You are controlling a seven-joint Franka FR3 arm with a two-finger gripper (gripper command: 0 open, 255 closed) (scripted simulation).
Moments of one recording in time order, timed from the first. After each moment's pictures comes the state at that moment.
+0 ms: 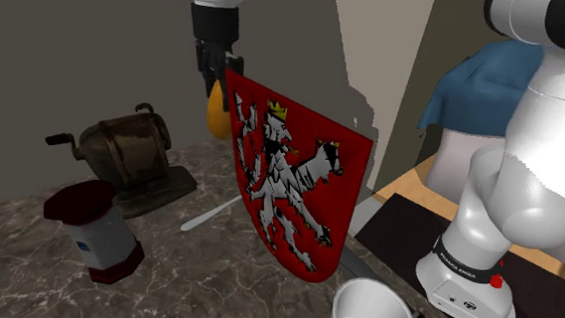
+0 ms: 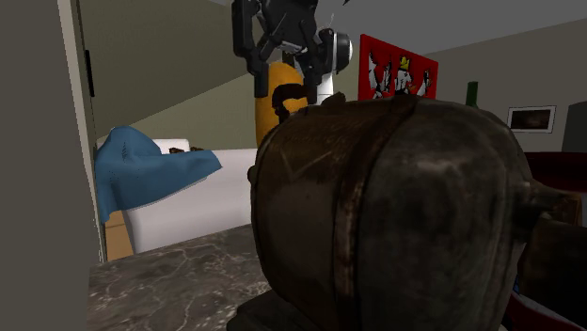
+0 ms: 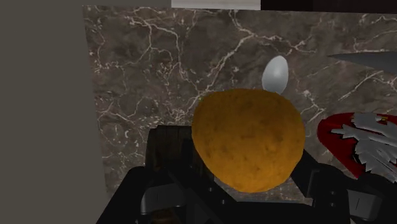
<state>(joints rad) 0.43 0.06 0.18 -1.54 -0.01 1.67 -0.81</state>
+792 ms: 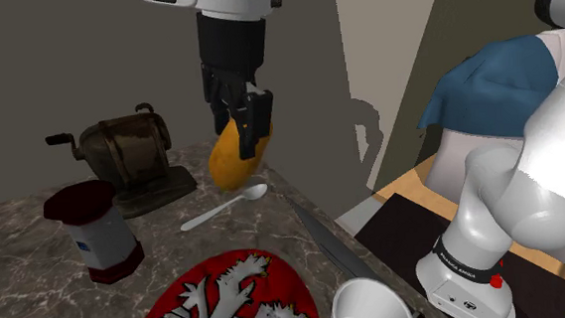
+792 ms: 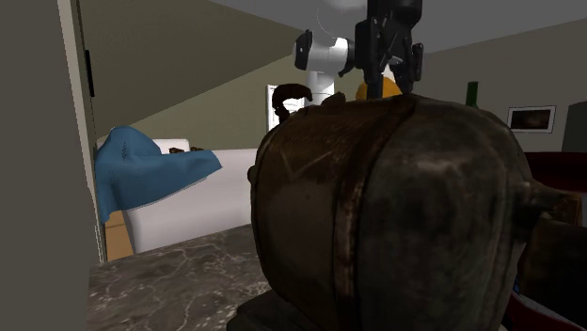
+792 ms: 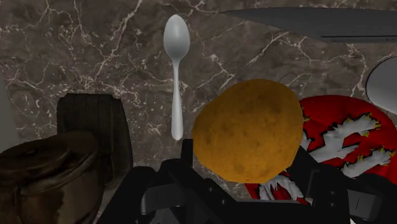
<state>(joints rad) 0.55 -0.14 0.31 -1.77 0.02 1.70 -0.58</state>
